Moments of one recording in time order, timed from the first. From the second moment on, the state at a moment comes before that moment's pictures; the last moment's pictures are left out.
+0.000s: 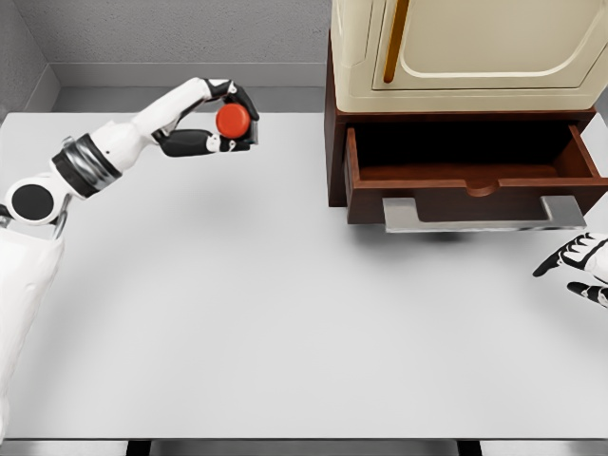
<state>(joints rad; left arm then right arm) -0.56 0.38 -0.28 -1.38 0.06 -0.42 -0.59 0.46 -1.08 -0.23 -1.77 0.25 -0.61 0.21</state>
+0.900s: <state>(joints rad) -0.60 0.12 -0.29 -1.59 -0.46 -0.42 -0.57 0.45 -1.08 -0.23 -1.77 0.26 -0.61 0.21</state>
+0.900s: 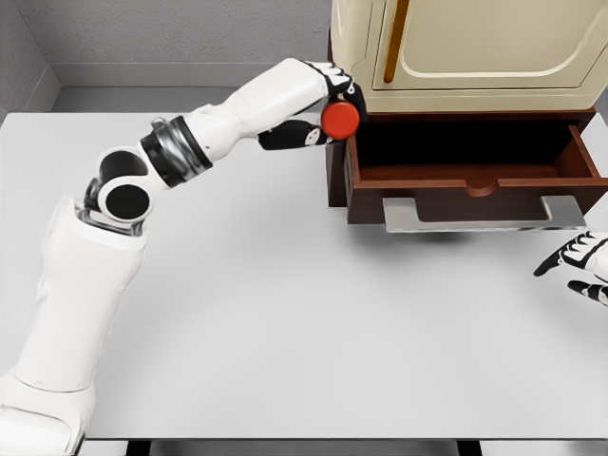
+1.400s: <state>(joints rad) -0.62 0.00 -0.32 -1.61 -0.70 -0.42 -0.56 0.46 -1.08 -0.23 -1.76 0.26 -0.61 0.21</state>
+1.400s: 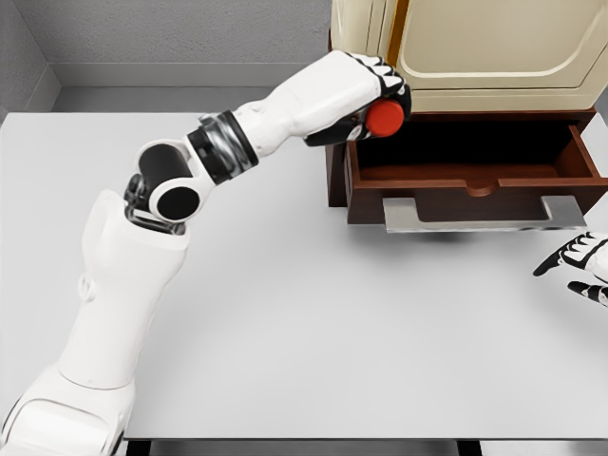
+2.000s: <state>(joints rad) -0.62 0.00 -0.37 -1.62 -0.78 -0.42 -0.56 0.45 -1.08 -0.23 -1.76 0.26 -0.61 0.21</state>
